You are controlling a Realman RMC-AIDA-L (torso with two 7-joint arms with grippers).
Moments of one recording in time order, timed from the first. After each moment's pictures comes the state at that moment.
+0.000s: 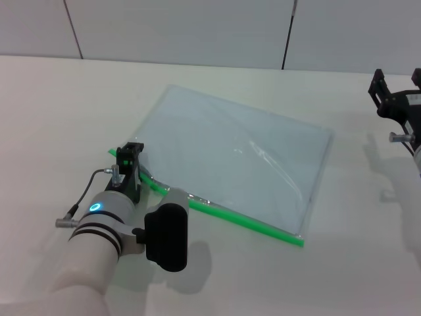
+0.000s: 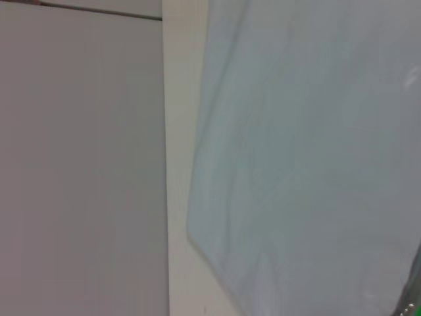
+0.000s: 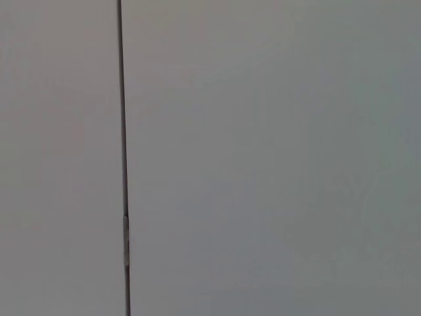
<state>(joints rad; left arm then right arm) -0.52 -2.03 2.86 0.83 0.99 -0.92 -0.84 0.41 2.02 -2.27 -0.70 -1.92 0.74 2.72</state>
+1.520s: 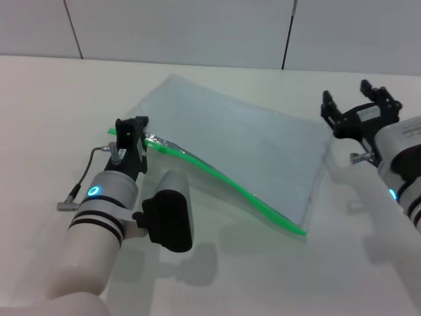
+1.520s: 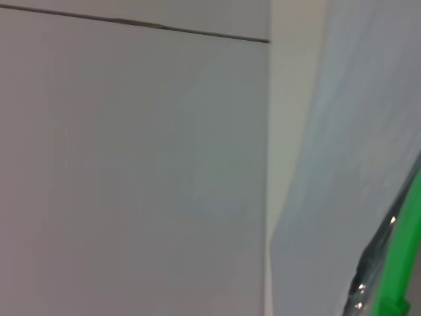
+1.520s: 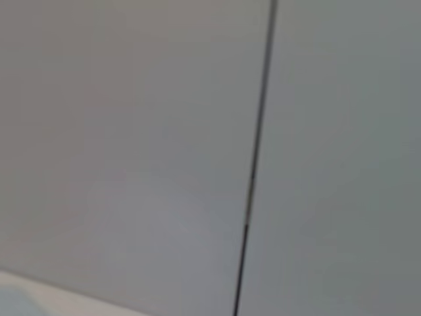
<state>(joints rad) -0.52 -2.03 2.86 0.84 1.16 -1.04 -1.00 0.40 2.02 -2.32 -0.75 -2.05 0.63 2.66</state>
